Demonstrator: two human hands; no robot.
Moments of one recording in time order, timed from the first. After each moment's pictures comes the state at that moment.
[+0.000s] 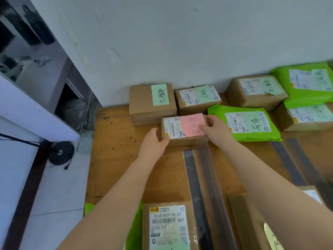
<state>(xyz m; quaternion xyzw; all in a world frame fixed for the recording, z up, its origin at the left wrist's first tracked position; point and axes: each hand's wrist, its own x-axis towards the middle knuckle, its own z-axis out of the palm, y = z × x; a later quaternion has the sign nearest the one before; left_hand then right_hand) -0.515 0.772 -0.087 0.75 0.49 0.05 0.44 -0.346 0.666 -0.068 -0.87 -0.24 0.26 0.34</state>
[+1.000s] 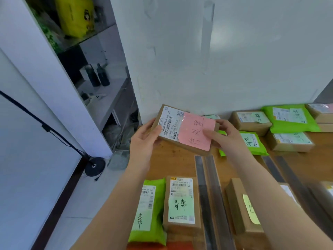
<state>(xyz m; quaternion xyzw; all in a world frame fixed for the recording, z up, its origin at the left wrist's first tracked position) -0.655 0.672 0.105 0.53 0.34 0.43 0.64 -0.474 0.557 0.112 -0.66 -0.29 0.29 0.63</state>
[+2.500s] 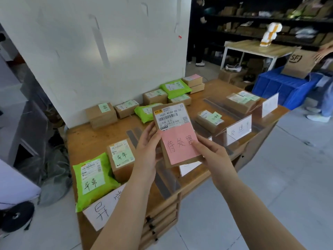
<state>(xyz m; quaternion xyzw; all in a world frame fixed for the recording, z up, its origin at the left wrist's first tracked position) -0.714 0.402 0.111 0.57 0.20 0.20 0.77 -0.663 0.249 0.109 -0.67 -0.08 0.16 0.72</state>
